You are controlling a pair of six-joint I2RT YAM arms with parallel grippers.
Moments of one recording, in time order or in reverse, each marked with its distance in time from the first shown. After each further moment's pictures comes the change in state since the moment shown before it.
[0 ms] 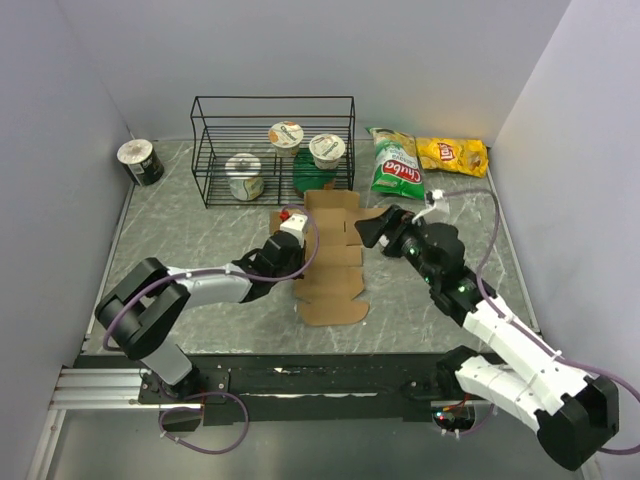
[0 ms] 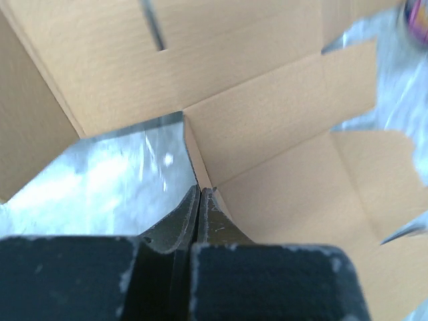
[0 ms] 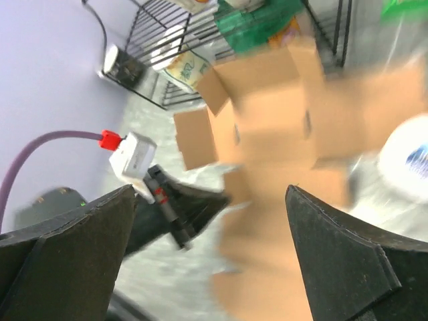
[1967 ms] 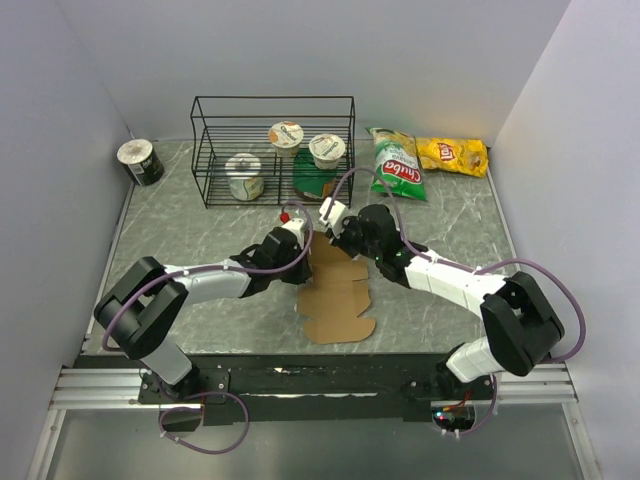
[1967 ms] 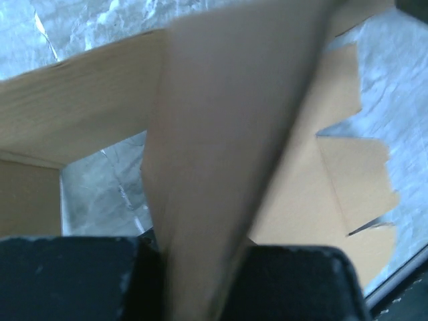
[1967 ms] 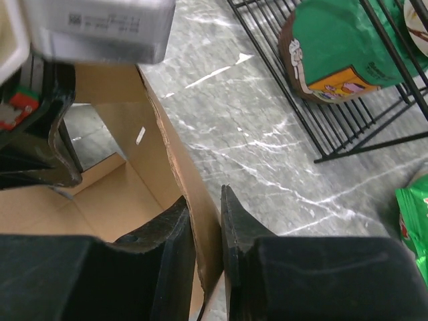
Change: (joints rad) left arm 0.028 -0.009 0.029 -0.140 0.257 -0.127; right arm 0.112 0.574 0.174 0.151 -0.231 -1.209
